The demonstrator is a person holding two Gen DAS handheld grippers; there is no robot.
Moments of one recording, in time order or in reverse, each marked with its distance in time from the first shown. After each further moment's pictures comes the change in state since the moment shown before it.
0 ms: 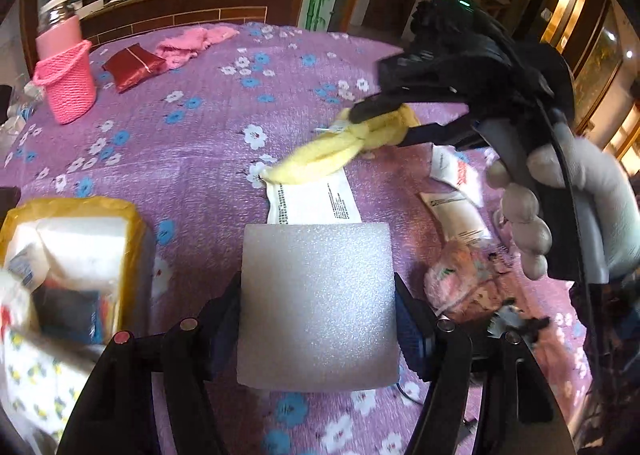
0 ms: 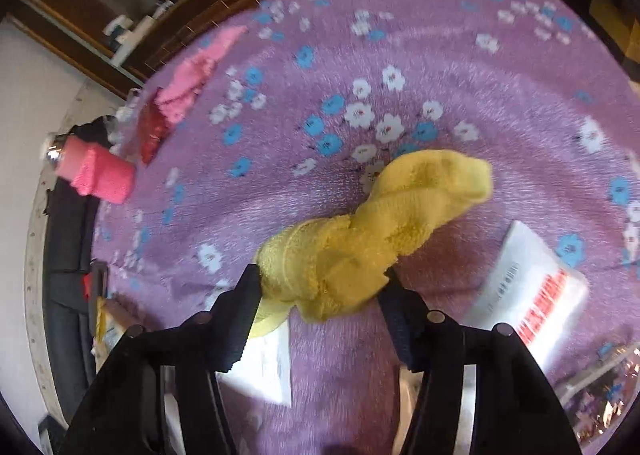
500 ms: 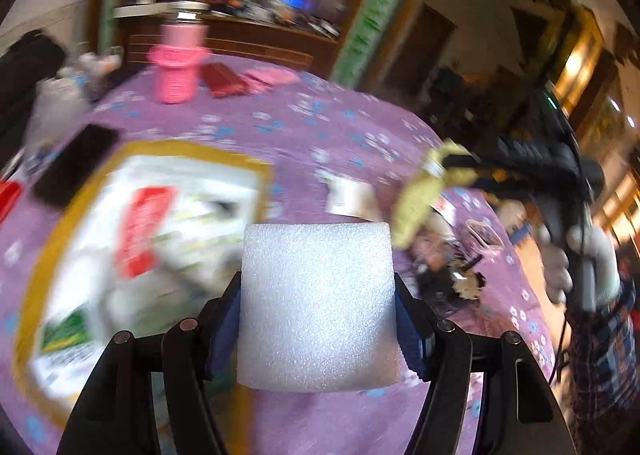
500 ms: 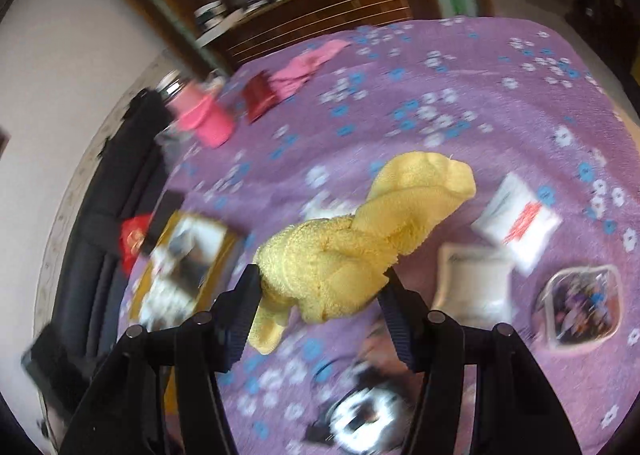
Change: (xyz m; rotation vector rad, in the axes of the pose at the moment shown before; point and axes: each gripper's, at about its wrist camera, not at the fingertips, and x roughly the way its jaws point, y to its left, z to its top) left arm -0.134 0.064 -0.084 -0.193 -0.197 -0.003; right arm -0.099 0.045 -0.101 -0.230 -0.061 0.145
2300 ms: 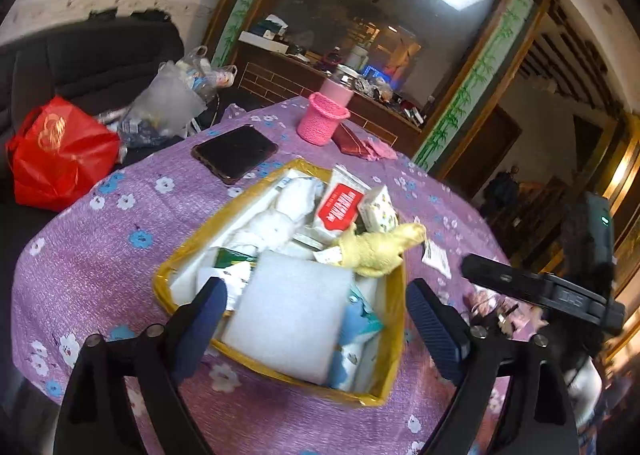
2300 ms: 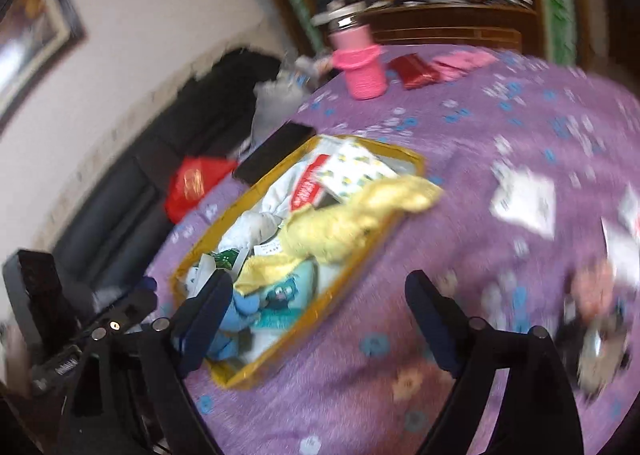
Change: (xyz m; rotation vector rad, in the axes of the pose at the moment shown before) left arm -0.086 0.085 -0.072 -0.242 -0.271 0.155; right arm 0.038 0.142 -0.121 -0.240 -0.092 0.141
